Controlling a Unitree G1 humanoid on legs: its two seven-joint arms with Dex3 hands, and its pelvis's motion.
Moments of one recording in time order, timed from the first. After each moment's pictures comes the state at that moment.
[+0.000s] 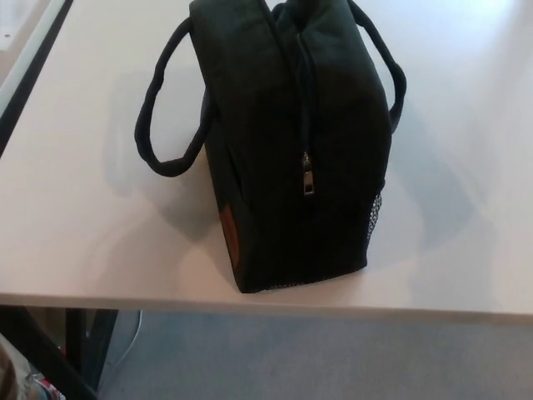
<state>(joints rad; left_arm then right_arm) -0.59 1.00 -0.13 0.73 0.92 -0.73 0.91 -0.80 -0.91 0.15 0.85 -0.71 -0.65 -0.26</state>
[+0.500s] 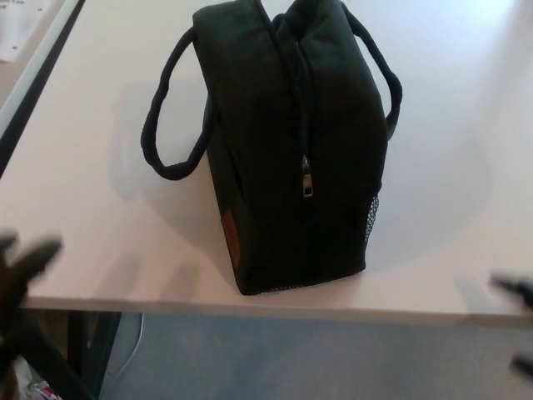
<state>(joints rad) 0.21 0.79 -0.08 0.44 0.88 -0.78 0.91 0.03 -0.67 0.10 0.59 -0.70 -0.75 -0.31</state>
